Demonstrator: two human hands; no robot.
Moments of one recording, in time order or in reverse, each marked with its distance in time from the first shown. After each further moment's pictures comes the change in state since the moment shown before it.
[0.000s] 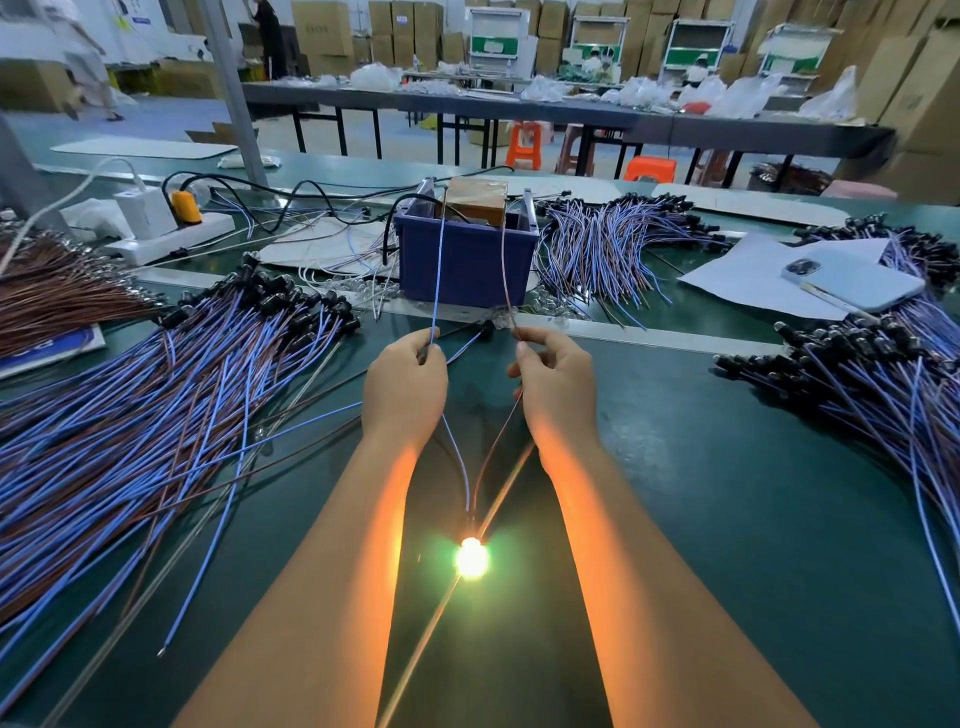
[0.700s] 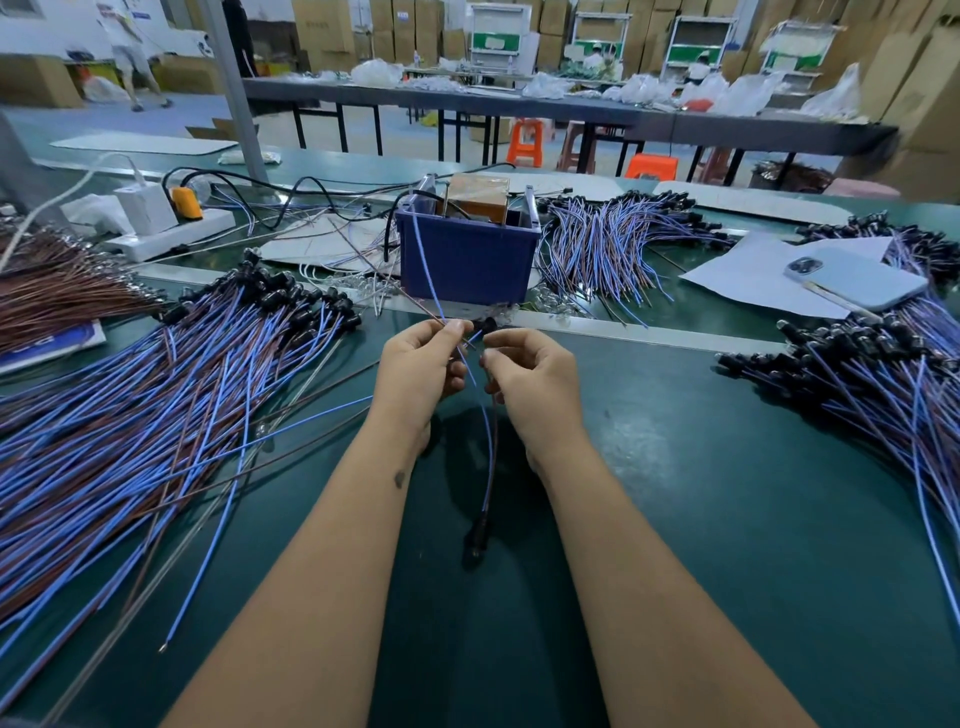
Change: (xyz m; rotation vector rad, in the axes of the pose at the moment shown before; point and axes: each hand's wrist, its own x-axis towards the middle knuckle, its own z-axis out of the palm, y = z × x) left_hand 0.000 0.018 0.005 -0.681 -0.125 -0.247; right_hand -0.006 -0.002 0.014 0.124 -0.096 -0.038
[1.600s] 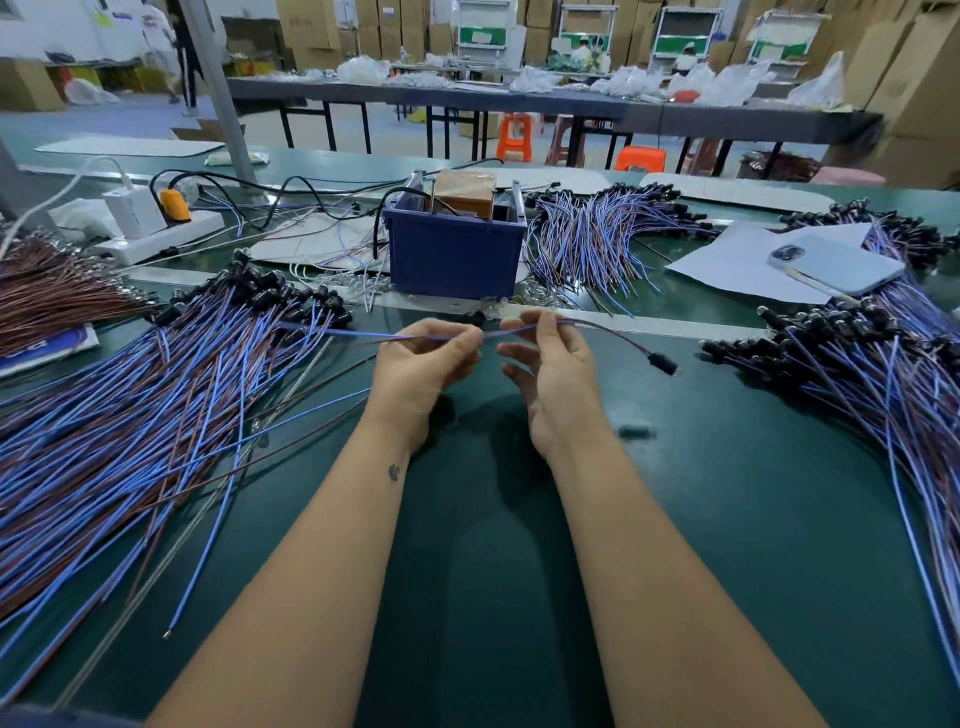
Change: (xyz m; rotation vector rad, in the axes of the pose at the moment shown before) left_hand -0.011 -0.006 -0.002 -0.021 -0.121 0.107; right_hand 0.002 -0.003 -0.019 0.475 0.059 0.156
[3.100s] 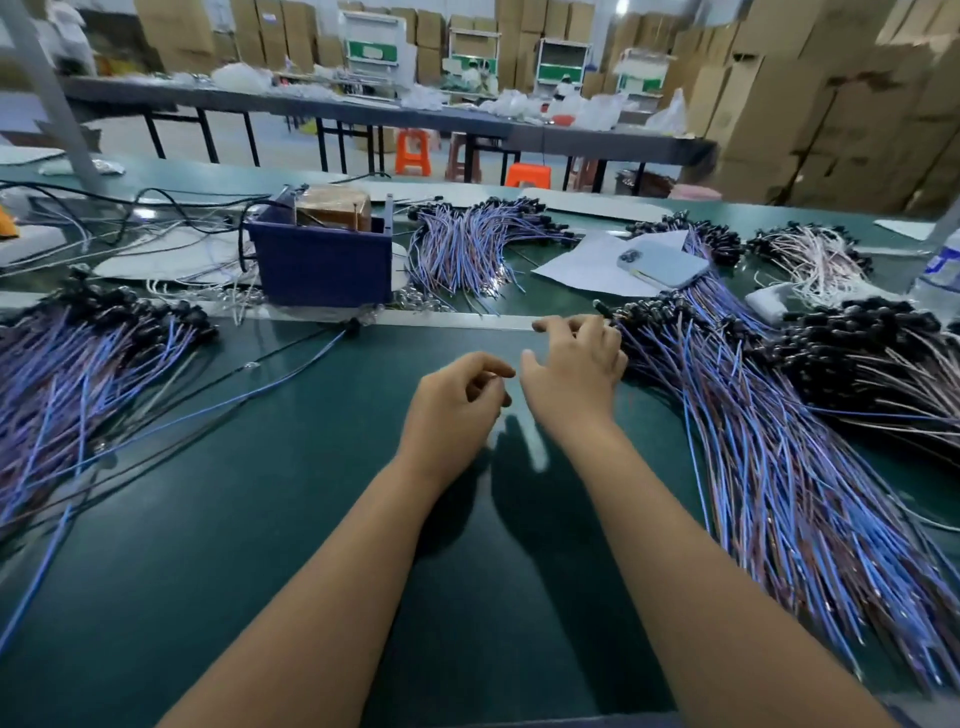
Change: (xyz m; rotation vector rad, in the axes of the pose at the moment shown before) left_hand -0.067 -0.021 0.115 0.501 -0.293 0.248; right_hand -0.022 -0.082 -0.112 -1.547 0.342 -0.329
